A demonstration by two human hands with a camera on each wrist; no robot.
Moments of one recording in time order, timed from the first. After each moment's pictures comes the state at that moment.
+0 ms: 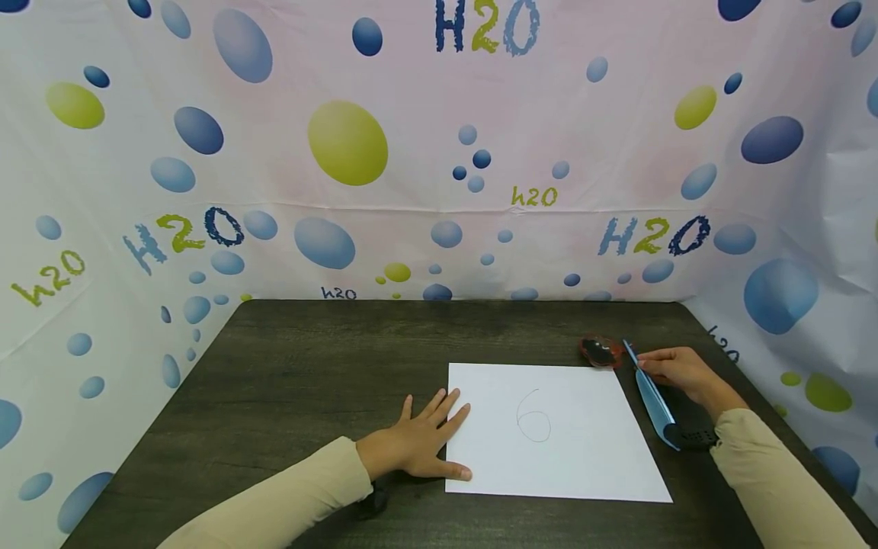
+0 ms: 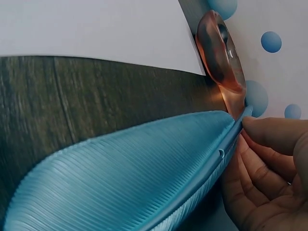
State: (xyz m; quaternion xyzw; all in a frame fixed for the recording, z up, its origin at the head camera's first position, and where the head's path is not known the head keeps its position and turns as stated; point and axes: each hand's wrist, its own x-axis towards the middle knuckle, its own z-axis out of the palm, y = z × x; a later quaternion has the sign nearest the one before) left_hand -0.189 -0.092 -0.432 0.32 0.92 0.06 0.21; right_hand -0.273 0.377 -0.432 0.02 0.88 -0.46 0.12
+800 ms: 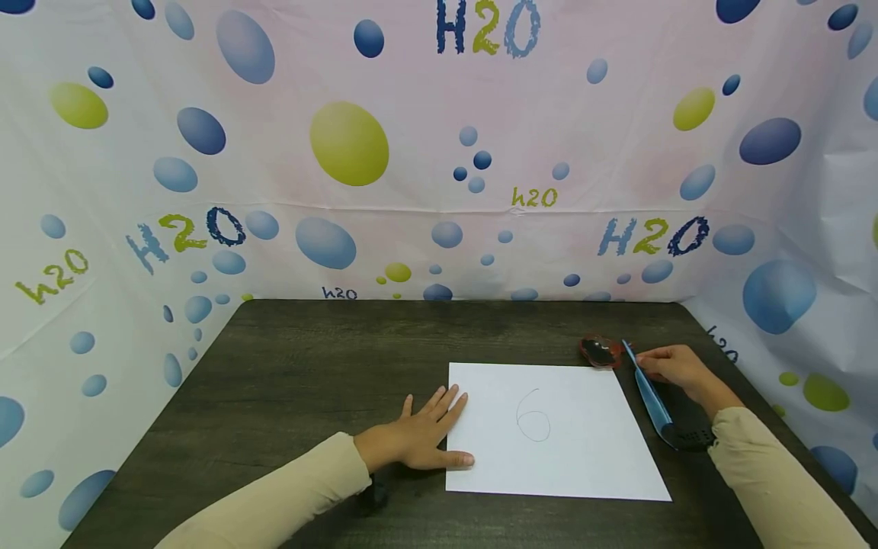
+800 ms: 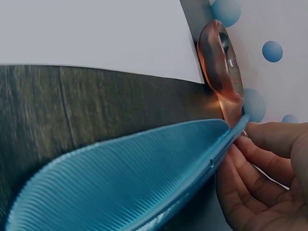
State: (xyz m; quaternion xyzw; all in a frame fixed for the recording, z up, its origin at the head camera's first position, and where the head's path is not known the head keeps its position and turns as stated) left_hand -0.195 -0.093 -0.433 0.30 0.92 0.10 0.21; right_hand -0.271 0.369 -0.426 0.03 0.91 -0.41 0.10
